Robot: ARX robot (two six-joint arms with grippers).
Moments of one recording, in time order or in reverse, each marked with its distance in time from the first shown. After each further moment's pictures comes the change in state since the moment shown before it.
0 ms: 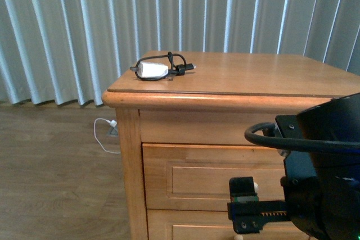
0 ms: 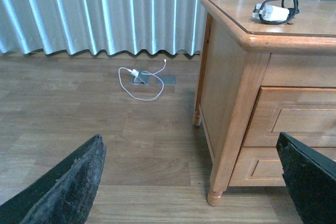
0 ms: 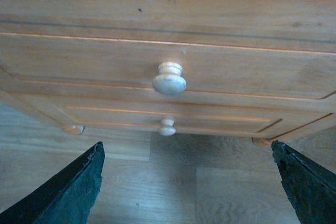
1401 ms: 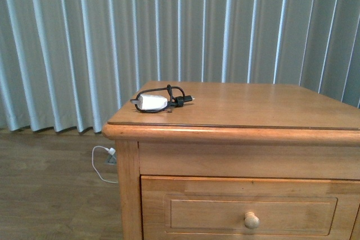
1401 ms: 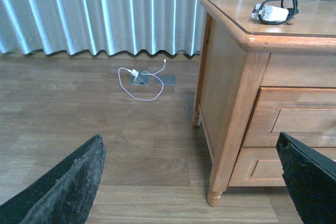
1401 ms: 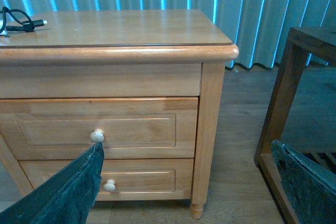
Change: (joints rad) left arm 0.000 0.000 0.000 0.000 0.000 0.000; right arm -0.426 -1.778 -0.730 -0.400 -0.288 -0.196
